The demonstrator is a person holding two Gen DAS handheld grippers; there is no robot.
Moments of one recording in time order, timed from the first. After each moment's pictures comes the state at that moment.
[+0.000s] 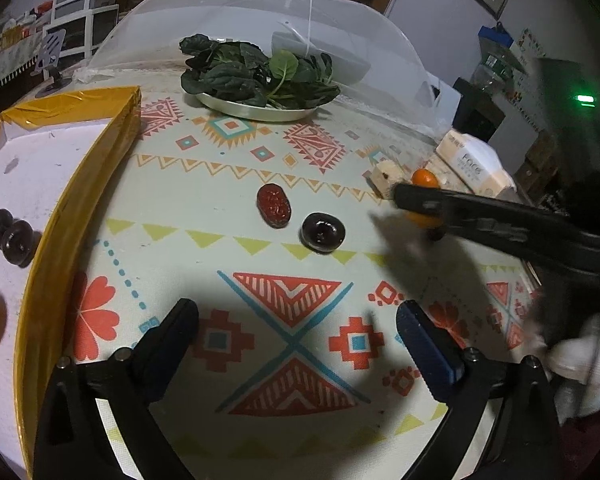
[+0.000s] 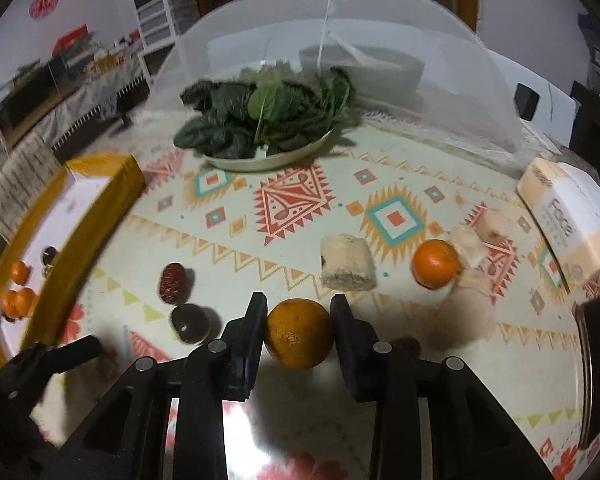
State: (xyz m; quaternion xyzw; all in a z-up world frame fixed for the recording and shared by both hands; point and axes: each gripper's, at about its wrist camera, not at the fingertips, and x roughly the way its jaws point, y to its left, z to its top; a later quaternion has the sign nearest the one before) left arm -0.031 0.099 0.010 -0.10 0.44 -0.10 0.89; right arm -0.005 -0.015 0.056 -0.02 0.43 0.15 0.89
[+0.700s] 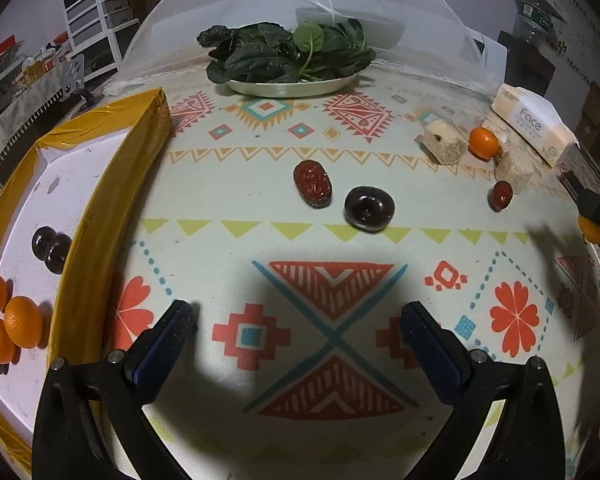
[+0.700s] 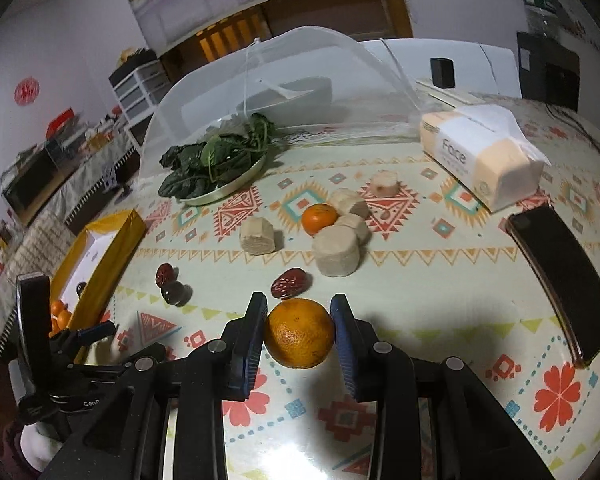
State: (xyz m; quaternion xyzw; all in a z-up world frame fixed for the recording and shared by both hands) left arm -0.023 0.079 0.000 0.00 0.48 0.00 0.88; right arm -0.062 -0.122 0.062 0.11 0.38 0.14 0.91
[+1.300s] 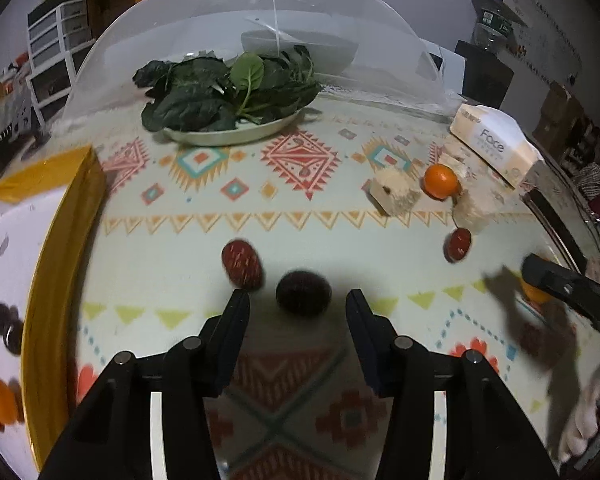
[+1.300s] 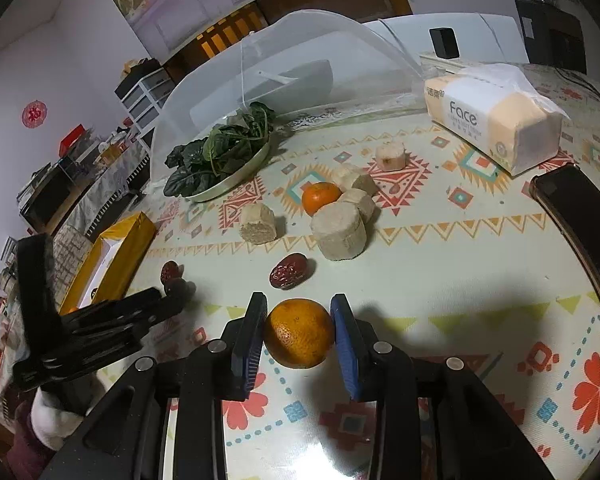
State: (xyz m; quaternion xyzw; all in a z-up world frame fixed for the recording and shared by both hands) left arm 0.020 0.058 0.010 -0.01 0.45 -0.08 0.89; right arm -0.053 -0.129 0.036 0.15 0.39 0.18 0.89
